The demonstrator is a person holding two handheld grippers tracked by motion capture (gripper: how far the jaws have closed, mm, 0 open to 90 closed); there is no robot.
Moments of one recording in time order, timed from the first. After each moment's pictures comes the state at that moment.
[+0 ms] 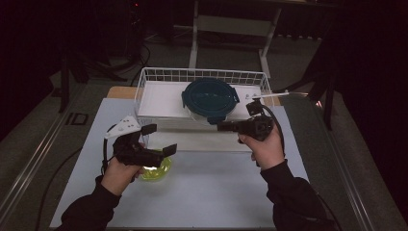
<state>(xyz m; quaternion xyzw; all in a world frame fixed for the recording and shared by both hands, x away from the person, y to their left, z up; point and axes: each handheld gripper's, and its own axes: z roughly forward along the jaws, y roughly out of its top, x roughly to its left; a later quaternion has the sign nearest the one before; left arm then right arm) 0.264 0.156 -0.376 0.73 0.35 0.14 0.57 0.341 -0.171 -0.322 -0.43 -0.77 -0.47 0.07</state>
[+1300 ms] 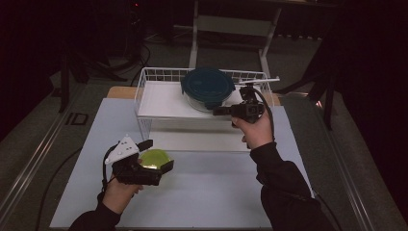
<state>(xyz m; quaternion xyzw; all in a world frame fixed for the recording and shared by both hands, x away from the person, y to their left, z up) 0.240 0.160 -0.417 0.72 0.36 0.16 0.57 0.387 -0.156 -0.322 -0.46 -0.76 -0.46 0.06</state>
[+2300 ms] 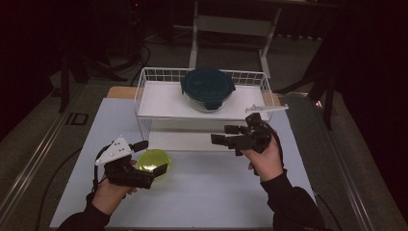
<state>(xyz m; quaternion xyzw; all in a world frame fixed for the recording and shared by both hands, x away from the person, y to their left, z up) 0.236 0.179 -0.414 0.74 0.34 0.15 0.57 0.323 -0.174 -0.349 -0.37 -0.78 -0.51 0.03</state>
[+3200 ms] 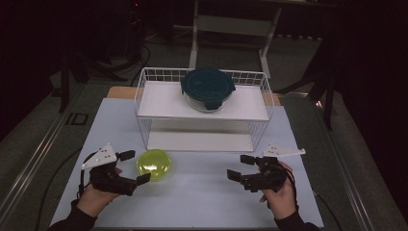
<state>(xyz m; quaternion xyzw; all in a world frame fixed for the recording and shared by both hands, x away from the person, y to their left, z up) 0.233 0.221 -0.447 0.76 0.34 0.12 0.54 0.260 -0.223 -0.414 -0.35 -0.78 -0.52 -0.02</state>
